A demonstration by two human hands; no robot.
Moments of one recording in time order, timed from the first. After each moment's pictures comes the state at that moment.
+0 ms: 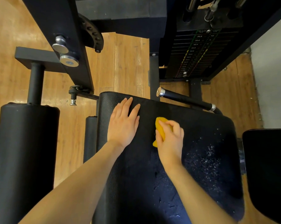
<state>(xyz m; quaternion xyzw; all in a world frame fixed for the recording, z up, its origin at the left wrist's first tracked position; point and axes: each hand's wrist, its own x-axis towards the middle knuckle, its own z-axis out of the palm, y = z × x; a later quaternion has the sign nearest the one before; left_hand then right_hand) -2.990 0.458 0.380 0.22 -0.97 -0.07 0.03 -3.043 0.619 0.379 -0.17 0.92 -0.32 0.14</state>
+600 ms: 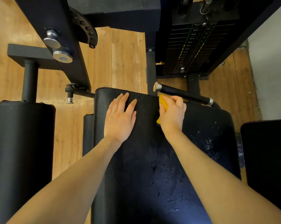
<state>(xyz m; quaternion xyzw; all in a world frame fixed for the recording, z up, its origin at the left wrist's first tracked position) -2.991 0.457 0.379 0.21 -0.97 -0.06 0.02 -3.107 0.590 0.383 -0.12 0.92 -0.32 0.17</state>
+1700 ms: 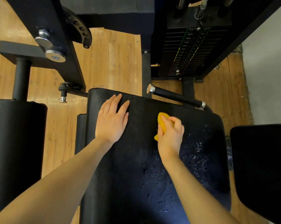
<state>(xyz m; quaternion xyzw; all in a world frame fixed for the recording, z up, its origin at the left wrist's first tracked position) -2.992 0.459 0.381 0.21 -0.97 -0.05 0.03 -3.067 0.640 0.372 -0.11 0.93 -0.31 0.15</state>
